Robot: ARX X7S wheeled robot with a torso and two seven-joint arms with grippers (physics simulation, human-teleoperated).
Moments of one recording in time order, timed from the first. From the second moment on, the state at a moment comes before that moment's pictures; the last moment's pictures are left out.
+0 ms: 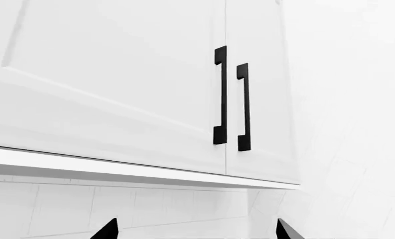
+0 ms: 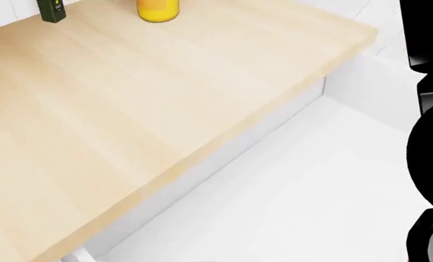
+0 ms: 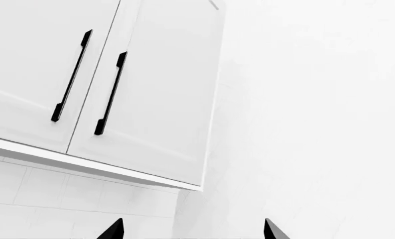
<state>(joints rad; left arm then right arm) -1.32 -0.30 -0.17 0.65 -0.66 -1.32 -0.34 1.22 0.29 0.00 -0.66 0.30 1.16 0.05</state>
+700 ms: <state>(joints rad) -1.31 -0.31 -0.16 0.64 -0.67 -1.29 -0.35 1.21 0.30 -0.01 -0.65 0.31 1.14 0.06</state>
